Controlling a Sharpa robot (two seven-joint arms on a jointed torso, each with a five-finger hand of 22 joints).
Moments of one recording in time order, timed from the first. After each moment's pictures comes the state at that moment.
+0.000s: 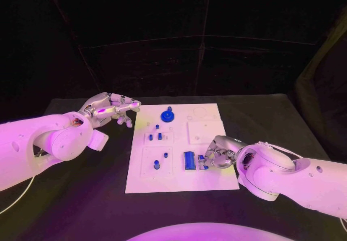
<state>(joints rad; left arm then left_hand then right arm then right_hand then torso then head) 1.36 -1.01 -0.23 1.60 -0.12 -0.17 0.27 1.37 0.00 0.00 0.06 0.05 1.01 0.16 0.21 0.07 1.04 0.09 0.40 0.12 1.29 0.01 1.07 0.52 0.17 1.30 0.11 0.50 0.59 1.01 -0.97 -0.05 1.88 -1.40 -0.34 -0.59 1.27 -0.07 0.11 0.26 0.32 1.15 0.06 0.17 0.33 1.38 -0.02 1.12 1.17 1.47 -0.07 1.38 1.31 0.05 1.46 0.04 1.45 1.31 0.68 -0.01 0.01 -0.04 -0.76</state>
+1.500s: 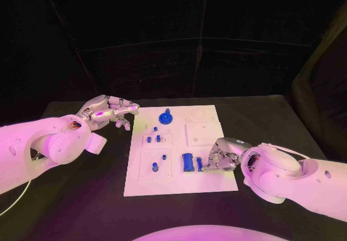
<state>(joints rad) 1.36 -1.01 -0.23 1.60 -0.14 -0.16 0.27 1.37 0.00 0.00 0.06 0.05 1.01 0.16 0.21 0.07 1.04 0.09 0.40 0.12 1.29 0.01 1.07 0.52 0.17 1.30 0.11 0.50 0.59 1.01 -1.02 -0.05 1.91 -1.50 -0.28 -0.57 1.24 -0.08 -0.12 0.26 0.13 1.15 0.06 0.17 0.36 1.37 -0.01 1.09 1.17 1.47 -0.07 1.36 1.28 0.05 1.44 0.04 1.43 1.31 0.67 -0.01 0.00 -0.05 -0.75</state>
